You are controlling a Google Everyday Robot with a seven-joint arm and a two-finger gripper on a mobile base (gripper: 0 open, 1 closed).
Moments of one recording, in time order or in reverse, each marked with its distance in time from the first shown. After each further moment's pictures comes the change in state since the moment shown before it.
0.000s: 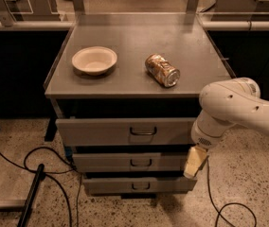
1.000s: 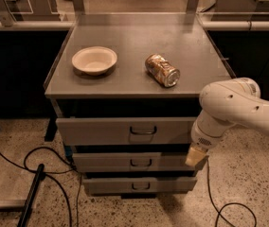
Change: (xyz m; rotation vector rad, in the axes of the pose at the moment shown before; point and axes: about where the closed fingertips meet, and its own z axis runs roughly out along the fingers) arm 0.000 0.000 0.000 0.000 0.000 0.000
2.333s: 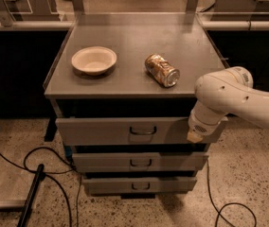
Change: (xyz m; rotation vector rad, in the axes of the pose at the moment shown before) arm -0.015 -0.047 -0.005 0.098 0.005 0.049
